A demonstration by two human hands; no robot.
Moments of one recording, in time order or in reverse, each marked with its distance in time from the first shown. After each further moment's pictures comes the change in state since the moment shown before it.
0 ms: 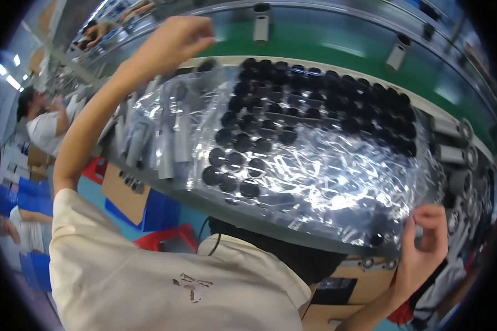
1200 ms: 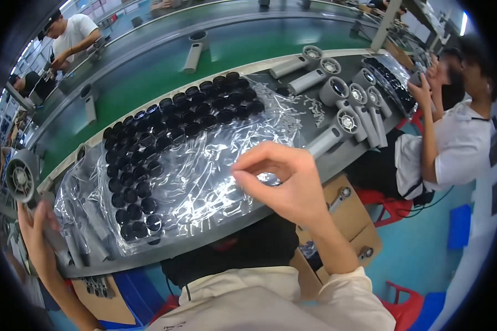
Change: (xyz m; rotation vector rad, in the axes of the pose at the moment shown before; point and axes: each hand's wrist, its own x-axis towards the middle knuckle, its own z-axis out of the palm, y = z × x) left_hand -0.138 0.069 -0.049 -0.943 0.410 -0.712; right_hand -0.001 -0.040 0.047 0.501 -0.086 0.066
